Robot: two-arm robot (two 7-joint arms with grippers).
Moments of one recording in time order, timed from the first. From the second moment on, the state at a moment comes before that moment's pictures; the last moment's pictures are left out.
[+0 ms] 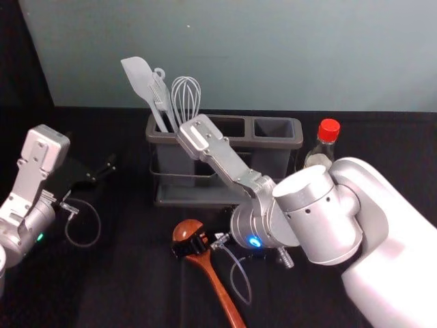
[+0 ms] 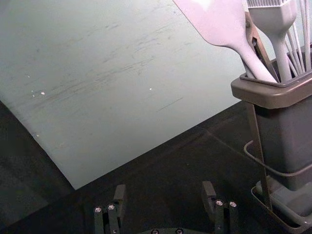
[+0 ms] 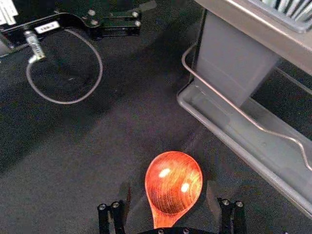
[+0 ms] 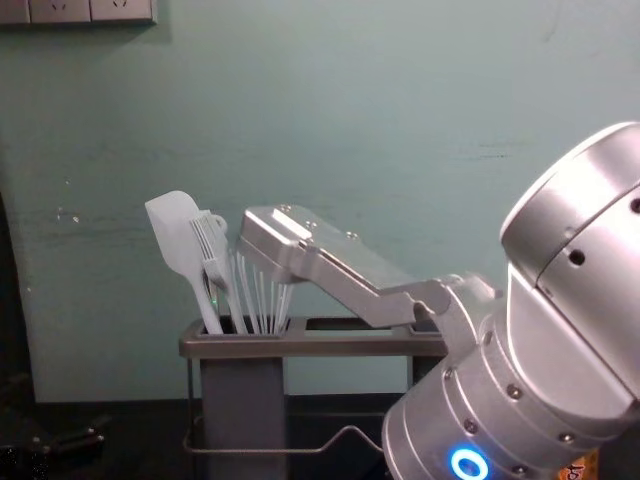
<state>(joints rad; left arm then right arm) -0.20 0.60 0.45 -1.41 -0.25 -0.12 0.03 0.43 0.19 -0.67 -1.67 0.31 1.12 0.15</state>
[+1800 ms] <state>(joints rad) -0.20 0.60 0.45 -1.41 -0.25 -0.12 0.03 0.44 0.10 -0.66 -1.50 0.18 1.04 0.20</state>
